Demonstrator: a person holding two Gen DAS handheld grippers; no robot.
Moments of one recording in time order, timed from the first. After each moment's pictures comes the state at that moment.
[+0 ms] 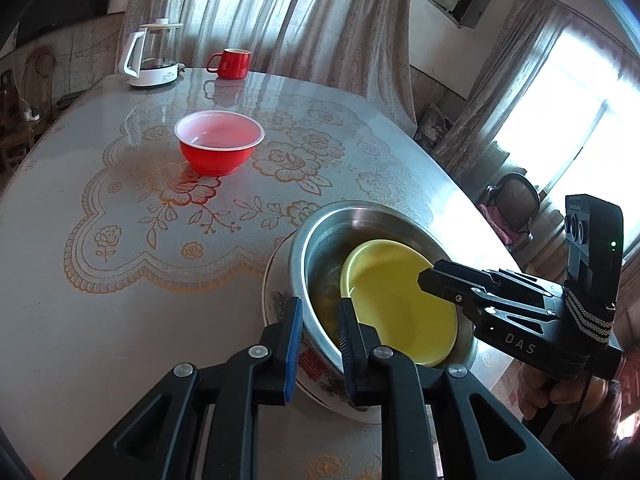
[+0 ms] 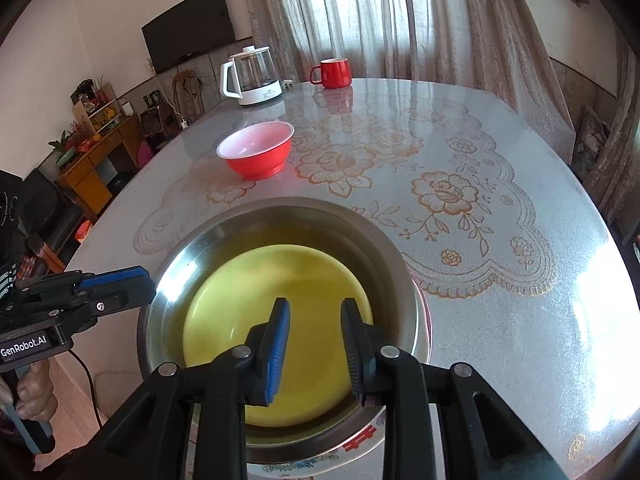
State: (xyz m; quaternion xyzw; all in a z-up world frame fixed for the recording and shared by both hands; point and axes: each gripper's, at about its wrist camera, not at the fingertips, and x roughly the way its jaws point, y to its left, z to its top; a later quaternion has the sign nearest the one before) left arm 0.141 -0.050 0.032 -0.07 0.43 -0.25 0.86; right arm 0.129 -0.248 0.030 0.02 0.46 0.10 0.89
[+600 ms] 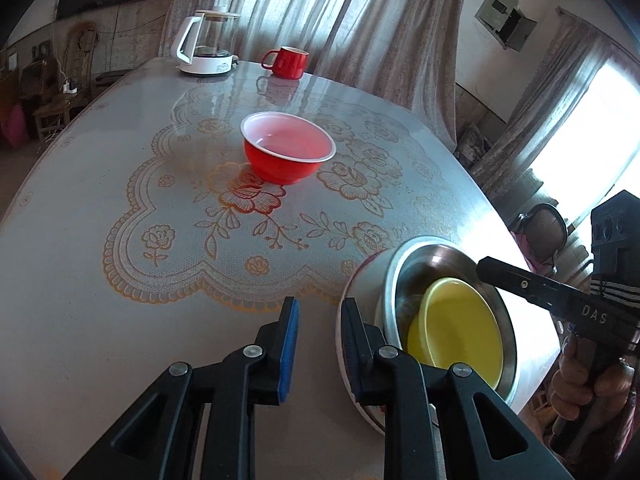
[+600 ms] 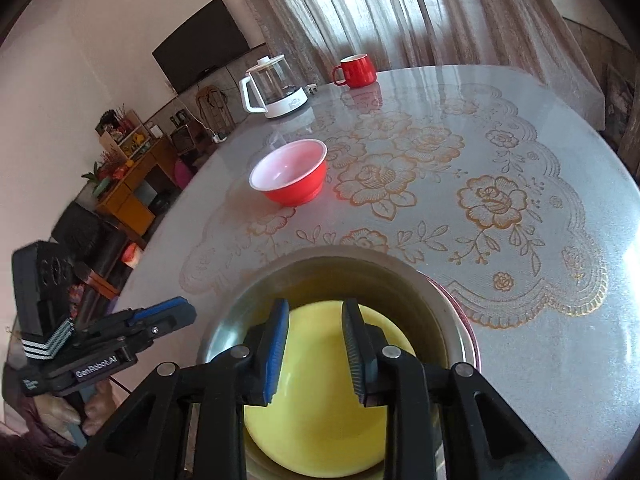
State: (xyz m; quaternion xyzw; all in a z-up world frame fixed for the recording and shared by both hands) left arm 0.176 -0.013 0.023 -0.10 0.45 -0.18 0.87; right arm 0.174 -0.254 0.041 0.12 0.47 0.17 0.86
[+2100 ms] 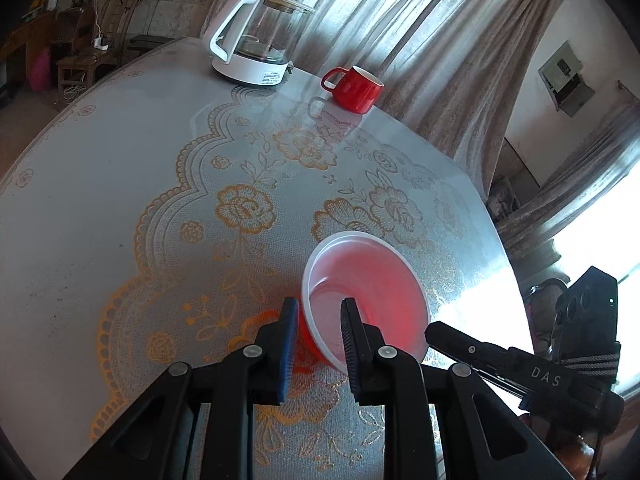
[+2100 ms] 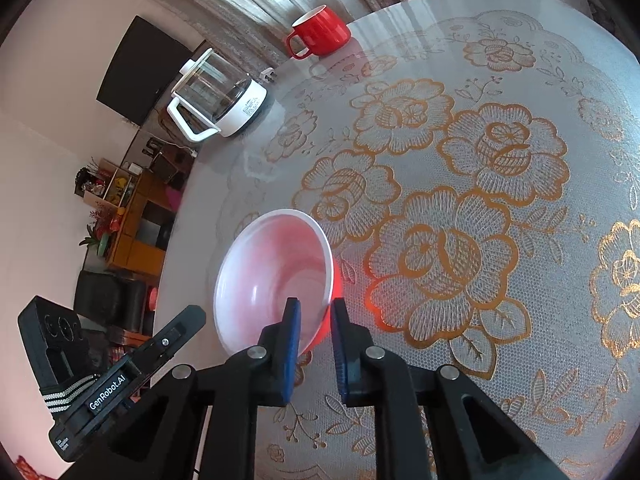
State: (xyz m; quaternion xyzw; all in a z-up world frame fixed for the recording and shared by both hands) left arm 0.370 0.018 0.013 -0.20 0.46 -0.13 0.86; right arm 0.381 -0.218 -0.021 0.25 0.54 0.13 0.79
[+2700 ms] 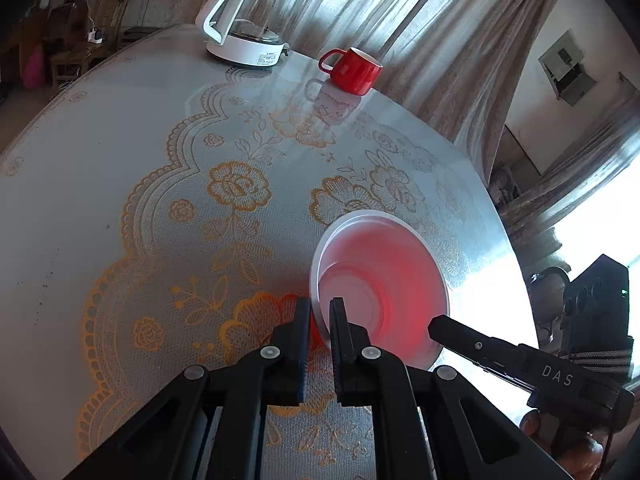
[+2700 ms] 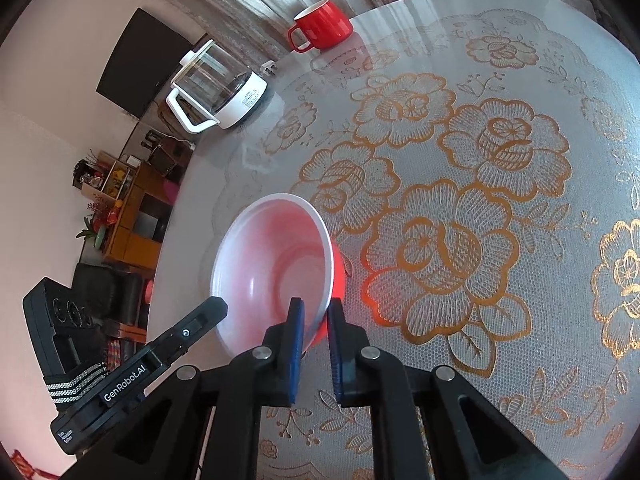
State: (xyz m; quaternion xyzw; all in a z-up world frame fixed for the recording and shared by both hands) left arm 0.365 0.013 0.001 -0.19 0.48 -0.14 0.85; right arm 0.378 -0.217 -0.026 0.25 0.54 0.13 0.79
